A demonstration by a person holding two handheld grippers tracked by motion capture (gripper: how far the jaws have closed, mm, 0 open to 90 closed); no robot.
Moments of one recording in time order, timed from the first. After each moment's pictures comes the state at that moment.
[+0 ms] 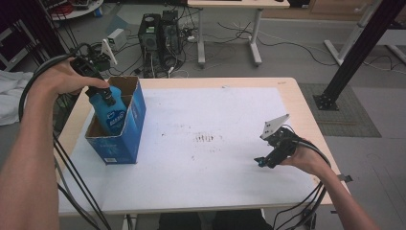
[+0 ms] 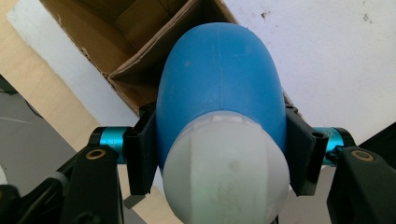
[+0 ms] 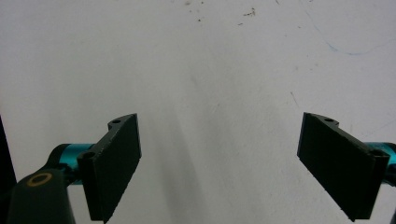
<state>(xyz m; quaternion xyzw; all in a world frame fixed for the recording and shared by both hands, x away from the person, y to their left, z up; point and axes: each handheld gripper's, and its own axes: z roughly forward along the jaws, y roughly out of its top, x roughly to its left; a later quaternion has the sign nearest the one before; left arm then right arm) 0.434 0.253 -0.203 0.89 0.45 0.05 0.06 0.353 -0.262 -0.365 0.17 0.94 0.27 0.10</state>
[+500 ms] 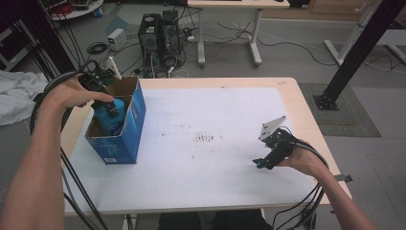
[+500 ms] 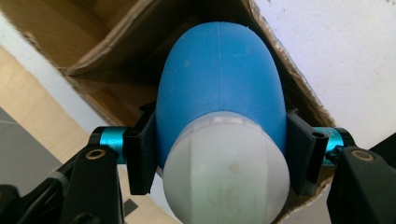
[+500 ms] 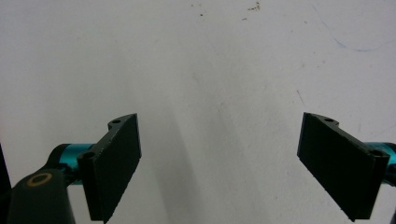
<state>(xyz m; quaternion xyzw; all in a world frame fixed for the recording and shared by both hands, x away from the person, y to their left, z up) 0.434 0.254 -0.242 0.90 0.44 0.03 0.06 0.353 -0.257 -0.371 0.17 0.95 0.26 0.10</state>
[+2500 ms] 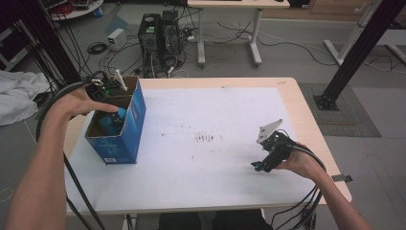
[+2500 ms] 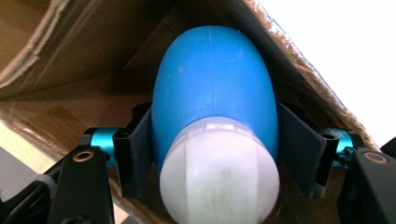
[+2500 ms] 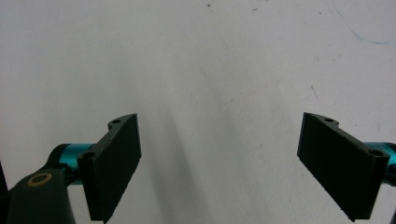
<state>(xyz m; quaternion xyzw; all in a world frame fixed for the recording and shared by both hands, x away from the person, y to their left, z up) 0.430 0.248 -0.265 0.92 0.40 0.03 0.05 0.350 -0.253 -0.381 0.17 0.95 0.25 0.09</state>
